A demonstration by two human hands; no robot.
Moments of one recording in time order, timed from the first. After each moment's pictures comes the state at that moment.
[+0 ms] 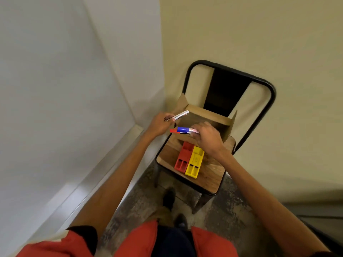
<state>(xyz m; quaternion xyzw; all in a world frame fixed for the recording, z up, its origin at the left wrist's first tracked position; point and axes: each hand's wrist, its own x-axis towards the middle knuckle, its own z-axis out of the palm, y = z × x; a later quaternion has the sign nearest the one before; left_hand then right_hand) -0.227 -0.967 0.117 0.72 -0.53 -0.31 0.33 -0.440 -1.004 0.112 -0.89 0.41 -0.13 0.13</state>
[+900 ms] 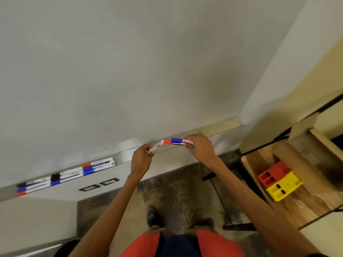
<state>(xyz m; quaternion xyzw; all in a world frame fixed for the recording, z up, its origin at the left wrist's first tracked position) -0.125 -0.523 0.033 0.91 -0.11 -0.10 0.39 -0.202 -0.758 0.070 -0.95 0.11 -0.03 0.28</state>
